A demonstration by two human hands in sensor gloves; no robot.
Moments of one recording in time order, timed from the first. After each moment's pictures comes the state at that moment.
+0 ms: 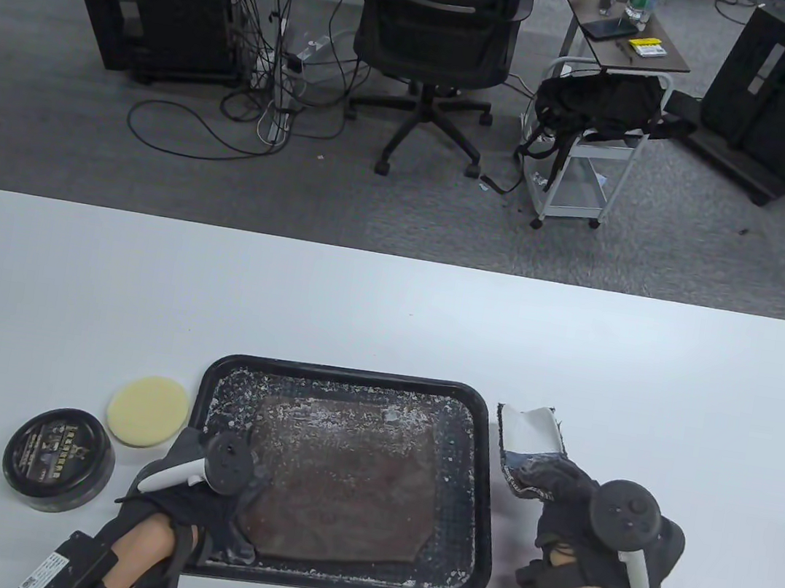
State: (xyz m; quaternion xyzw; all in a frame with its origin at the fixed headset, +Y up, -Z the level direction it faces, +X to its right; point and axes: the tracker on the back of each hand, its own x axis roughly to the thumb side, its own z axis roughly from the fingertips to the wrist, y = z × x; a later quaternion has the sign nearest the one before) left_hand -0.199 -0.805 -0.328 -0.35 -0.14 0.13 0.92; right_hand 0.278 -0.713 -0.342 -0.04 -0.08 0.95 0.30
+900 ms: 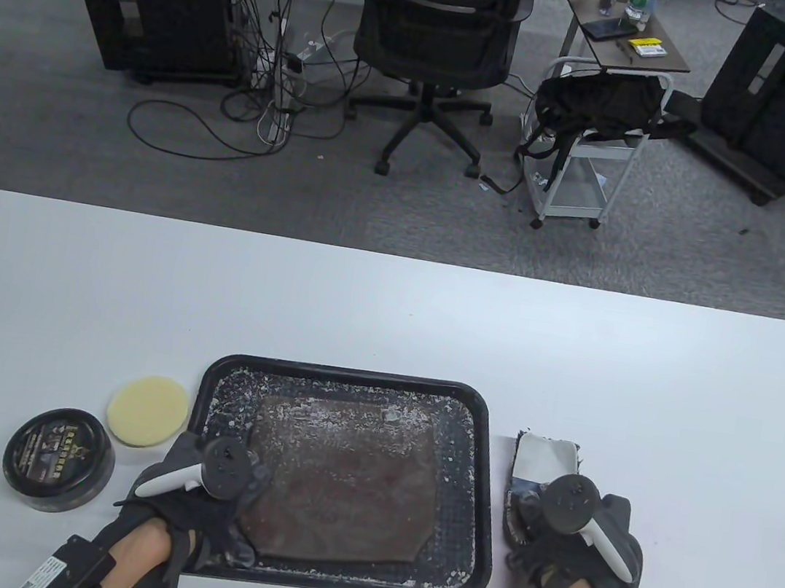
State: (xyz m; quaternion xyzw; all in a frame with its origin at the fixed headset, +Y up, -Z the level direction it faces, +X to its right) left_hand -0.199 -0.807 -0.325 -0.33 -0.14 0.14 0.92; right_hand 0.264 -0.756 -0.348 -0.01 0.18 0.97 0.14
